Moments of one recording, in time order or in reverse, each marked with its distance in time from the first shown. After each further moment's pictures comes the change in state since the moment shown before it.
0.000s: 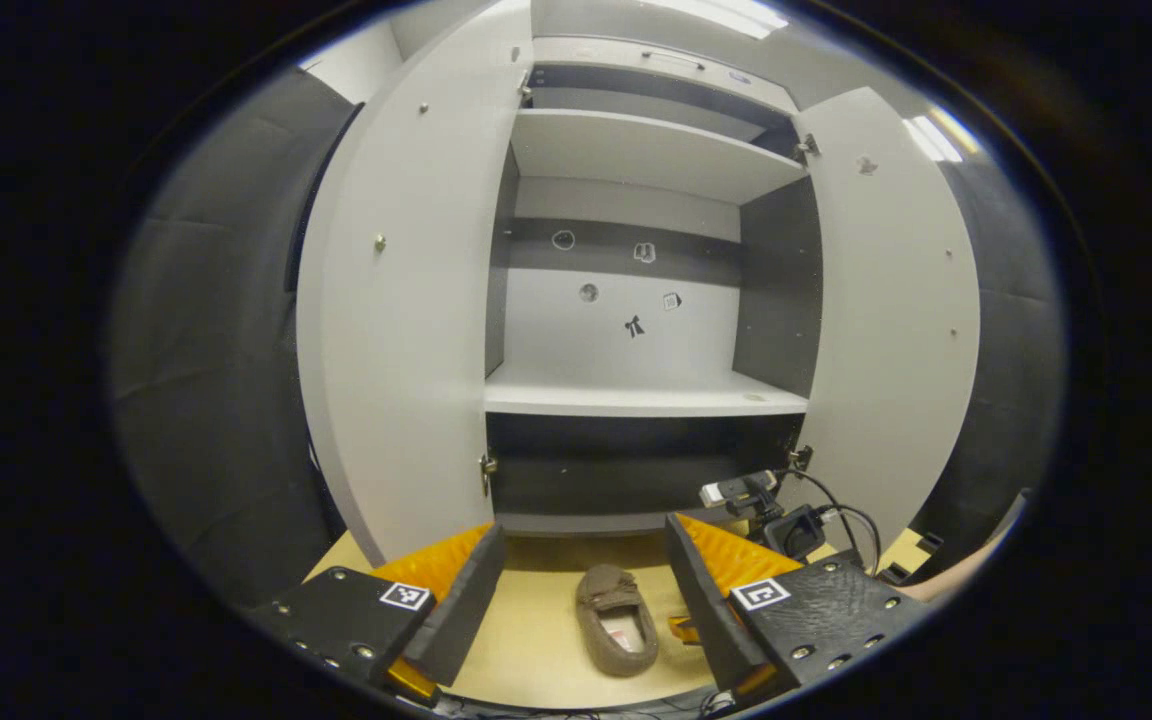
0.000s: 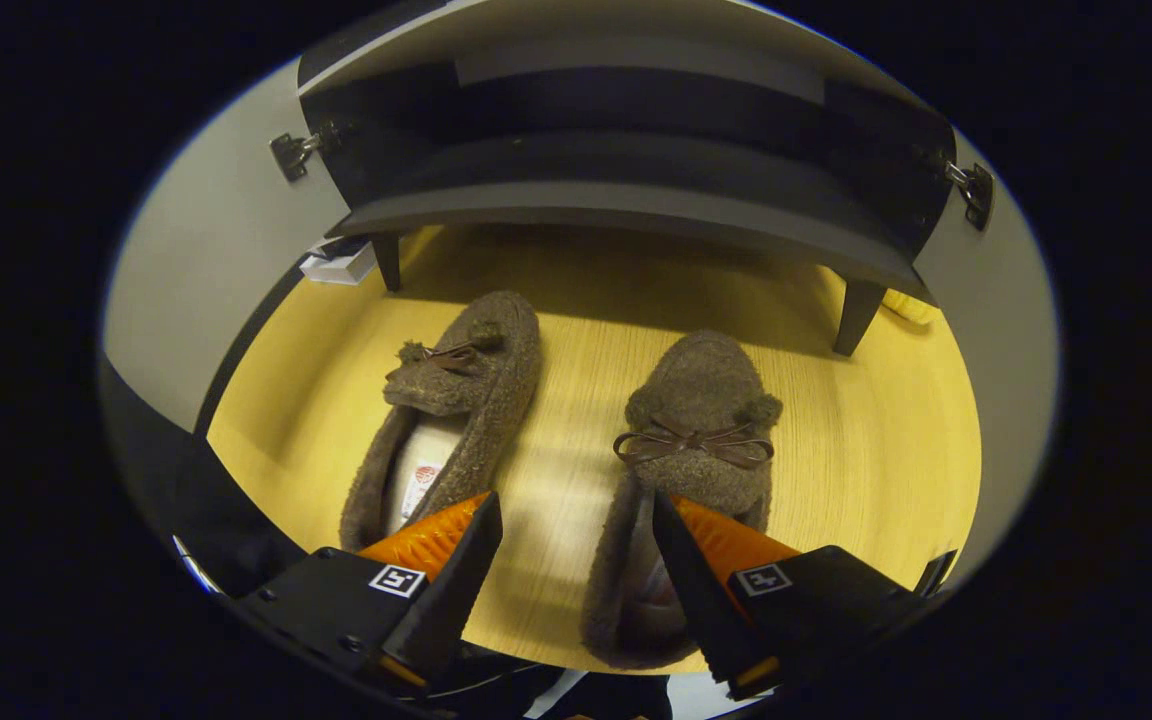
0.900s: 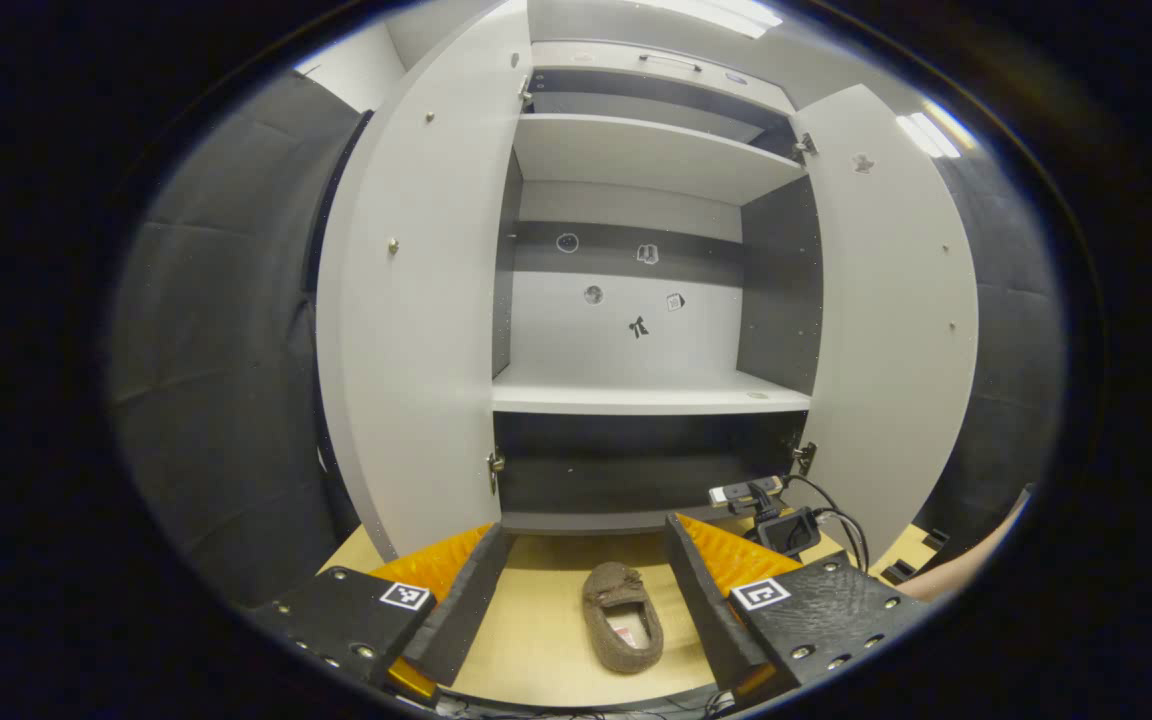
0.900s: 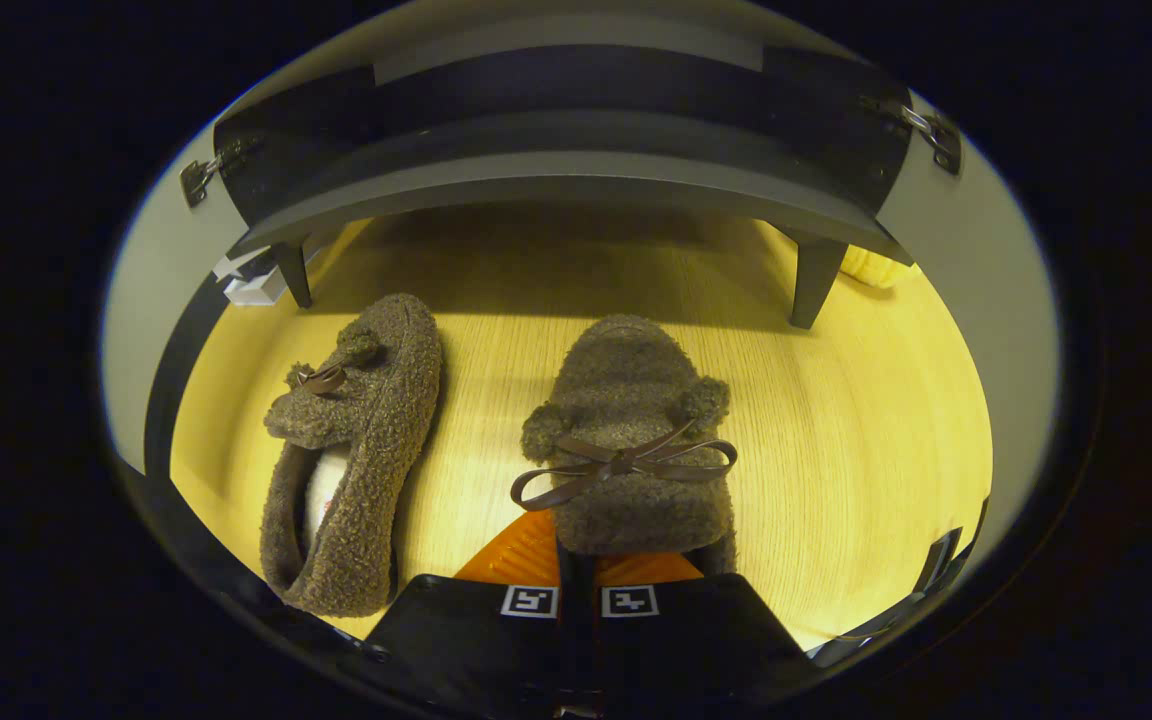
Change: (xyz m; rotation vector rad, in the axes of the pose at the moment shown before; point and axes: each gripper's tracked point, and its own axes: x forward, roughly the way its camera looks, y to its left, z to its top) left arm -0.012 -0.002 0.000 0.017 -0.016 0.015; right arm 0.016 -0.039 -0.002 0.141 0.025 -0.065
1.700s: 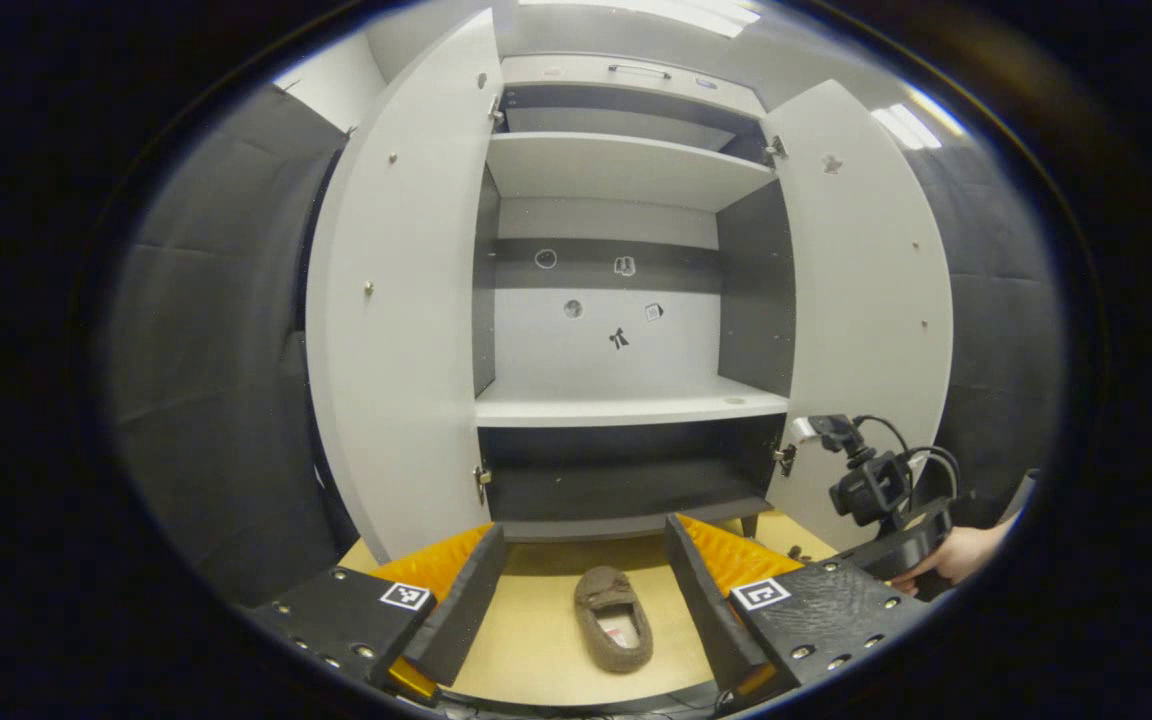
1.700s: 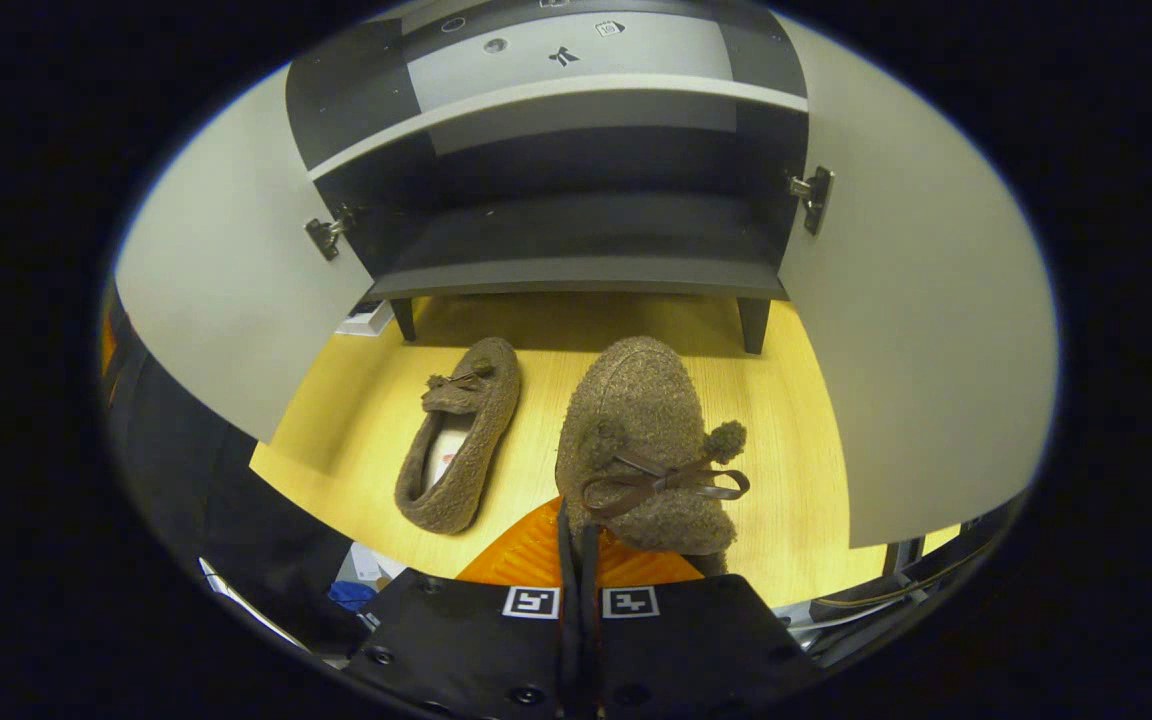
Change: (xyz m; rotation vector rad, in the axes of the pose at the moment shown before) left arm -0.014 -0.022 0.014 0.049 -0.033 -0.033; right arm -0.153 0.000 -0.009 -0.027 -0.148 0.125
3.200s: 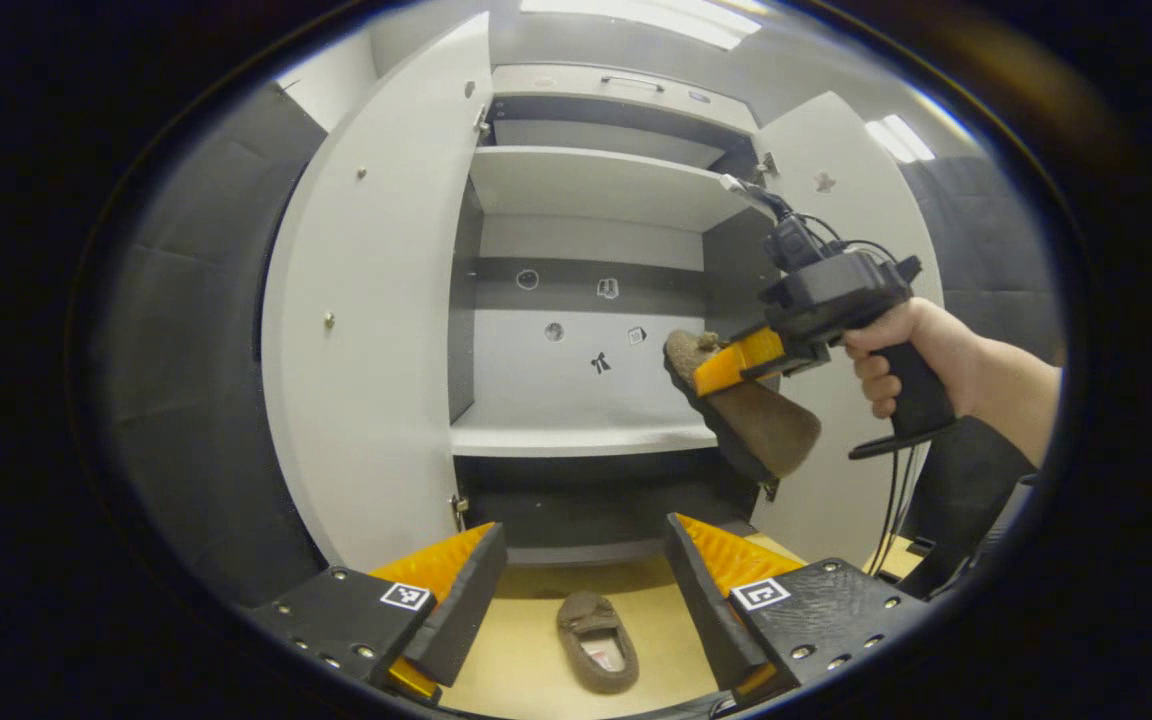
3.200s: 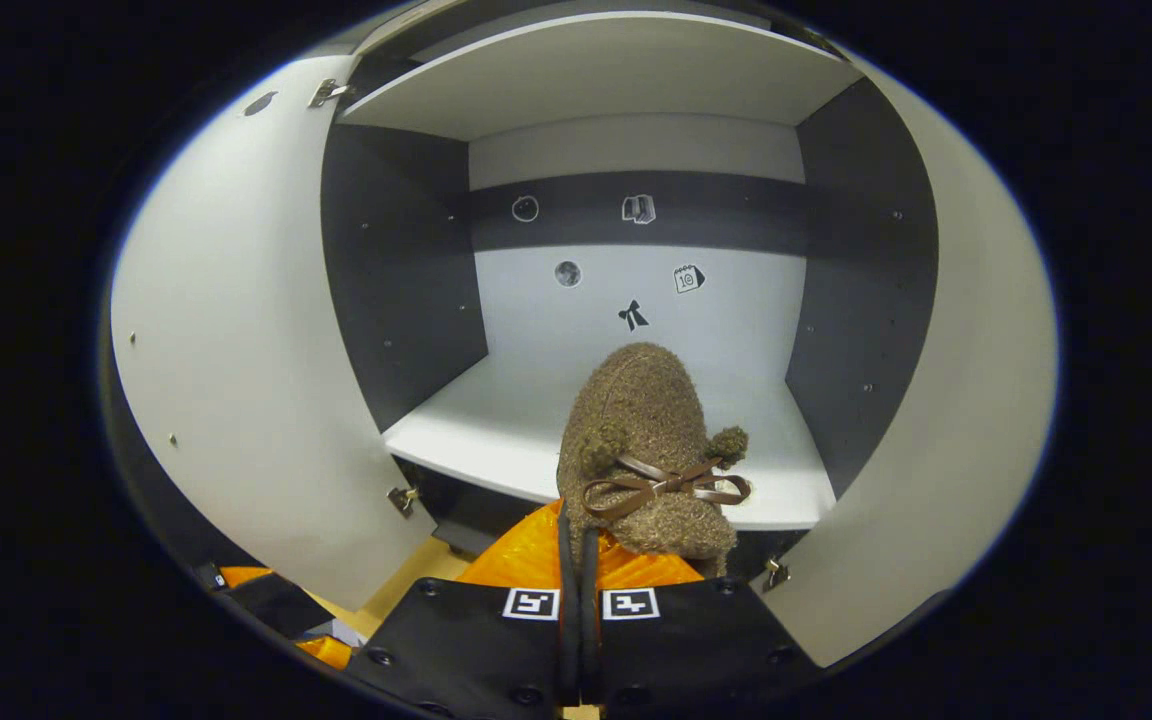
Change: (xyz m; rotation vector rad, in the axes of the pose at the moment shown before) left arm 0.021 -0.010 0.021 -0.027 -0.058 -0.050; right arm -0.104 0.044 0.302 -0.148 -0.480 0.024
